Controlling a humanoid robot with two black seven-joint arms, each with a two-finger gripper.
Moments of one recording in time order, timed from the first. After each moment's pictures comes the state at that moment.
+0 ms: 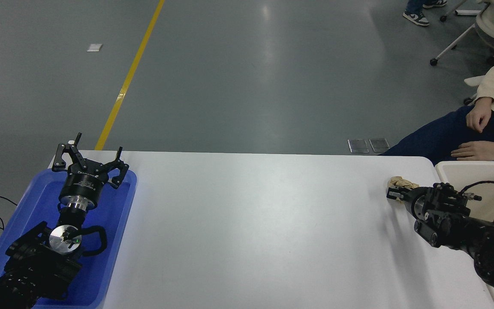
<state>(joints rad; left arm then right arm) -0.64 0.16 -0.97 -0.20 -0.22 -0.79 -0.29 0.85 -0.18 -0.93 0.23 -0.27 -0.10 0.03</state>
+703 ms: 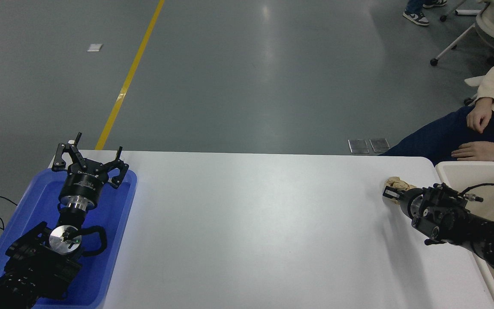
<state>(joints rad) -0.64 0.16 -0.97 -0.20 -0.22 -0.79 -0.29 0.99 -0.30 -0.83 0.51 -0.27 -0.09 0.03</state>
